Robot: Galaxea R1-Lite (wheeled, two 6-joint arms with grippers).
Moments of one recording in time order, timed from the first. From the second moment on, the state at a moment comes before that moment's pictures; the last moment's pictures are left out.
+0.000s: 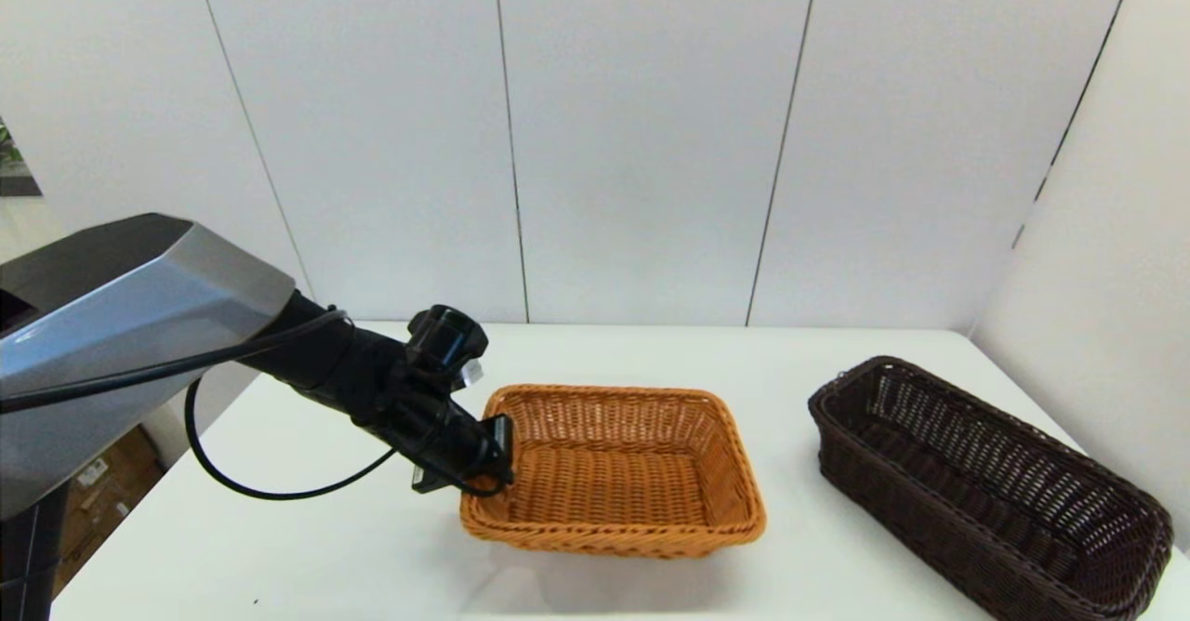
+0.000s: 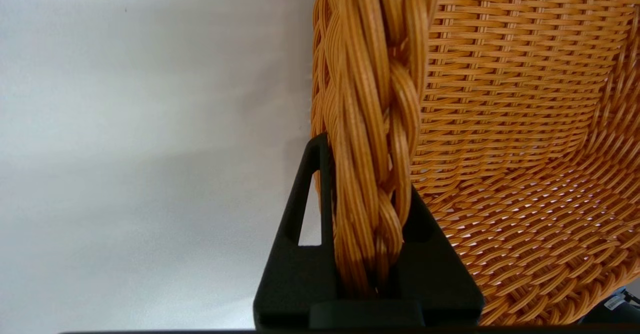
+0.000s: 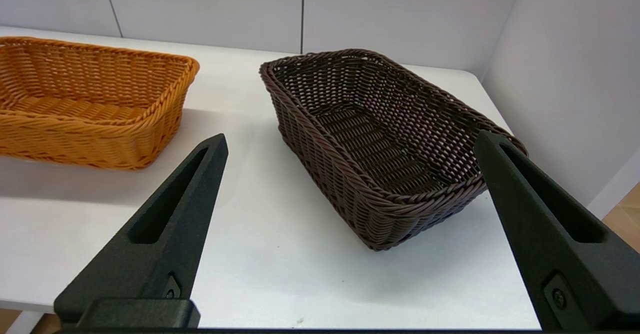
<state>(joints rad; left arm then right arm) -0.40 2.17 -1.15 0.15 -0.30 -0.54 0.00 0.00 0.00 0.01 0.04 -0.07</state>
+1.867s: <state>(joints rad) -0.41 2.18 -1.12 0.15 -0.27 -0.53 0.00 0.00 0.00 0.01 0.04 -0.07</state>
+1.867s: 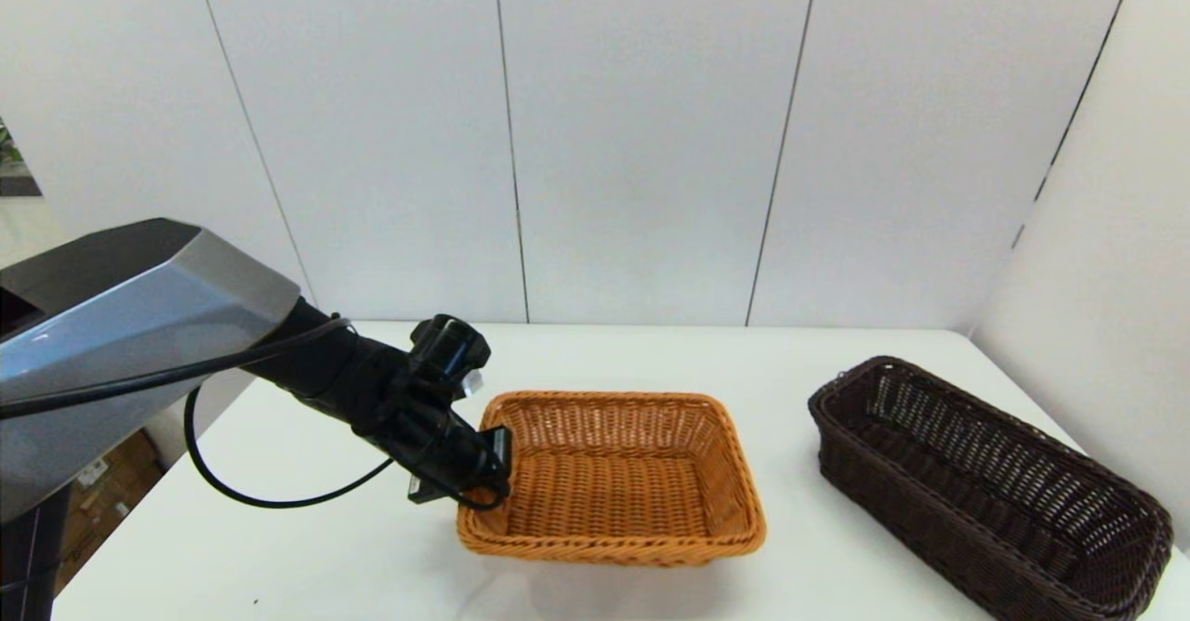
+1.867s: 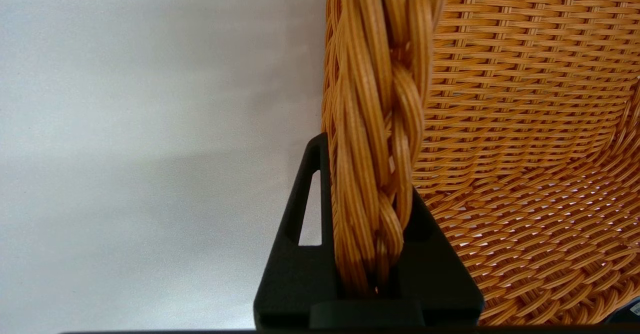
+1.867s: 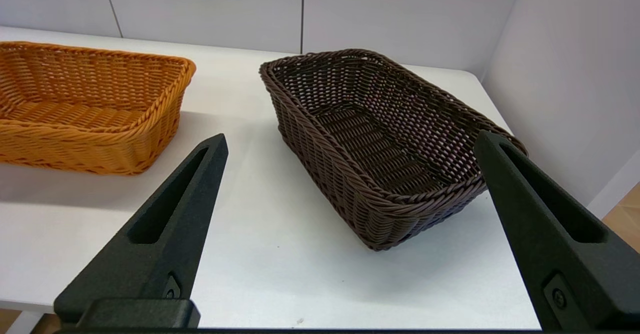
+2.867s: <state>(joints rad) -0.41 2.05 -1.12 0.15 -0.26 -0.53 0.00 0.00 0.00 0.01 0.04 -0.07</state>
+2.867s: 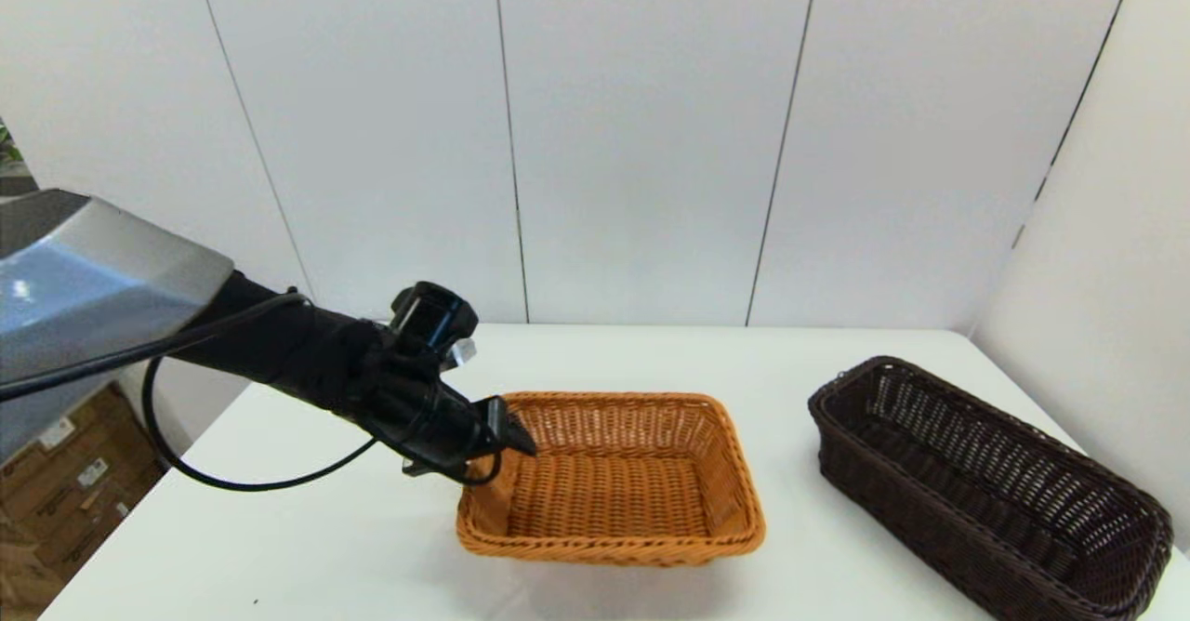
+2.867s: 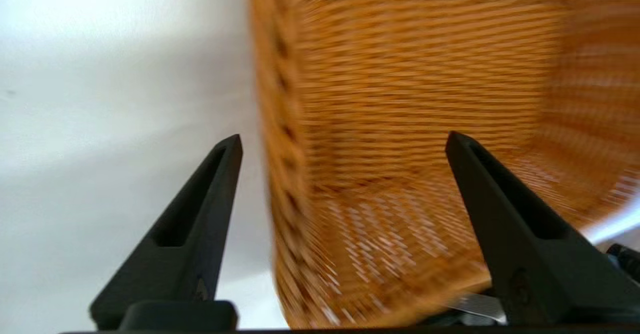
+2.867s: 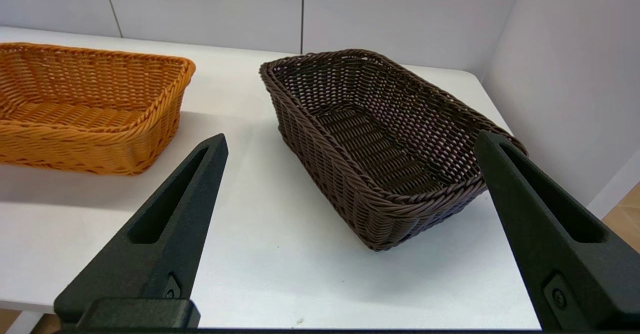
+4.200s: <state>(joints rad) -0.41 0.94 -0.74 0.55 -0.02 -0.33 0.00 0.00 0.00 0.01 0.04 -0.07</state>
